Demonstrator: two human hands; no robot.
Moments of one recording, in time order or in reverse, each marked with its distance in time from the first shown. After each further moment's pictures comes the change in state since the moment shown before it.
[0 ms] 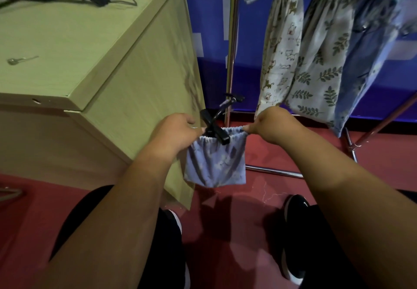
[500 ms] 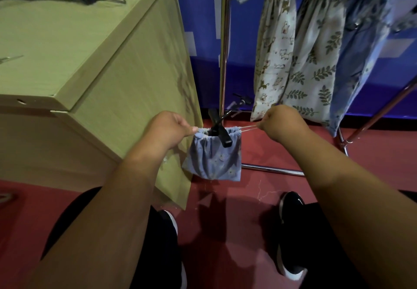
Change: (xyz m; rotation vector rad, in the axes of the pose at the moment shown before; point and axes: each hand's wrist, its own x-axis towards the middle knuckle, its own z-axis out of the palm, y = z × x) left_hand 0.001 0.002 -0.005 -0.134 -0.053 -0.086; right_hand 0.011 0.036 0.007 0.033 0.171 0.095
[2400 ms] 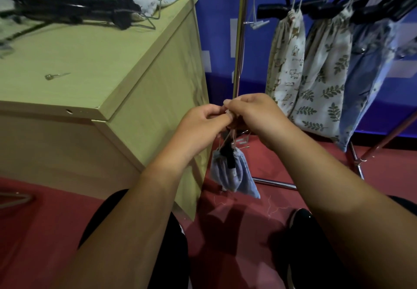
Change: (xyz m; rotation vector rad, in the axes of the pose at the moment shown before) left_hand -0.058 0.066 -0.015 -0.528 -0.095 0.258; right_hand -0.055 -0.096 -0.037 0.933 -0.189 -0.324
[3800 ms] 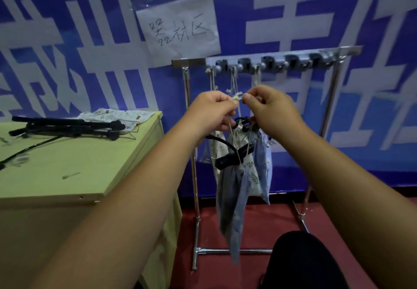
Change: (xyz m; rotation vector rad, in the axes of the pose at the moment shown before) left_hand -0.063 0.282 0.055 -0.049 -0.156 0.403; right_hand -0.149 -0.202 -0.169 -0.461 0.614 -0.502
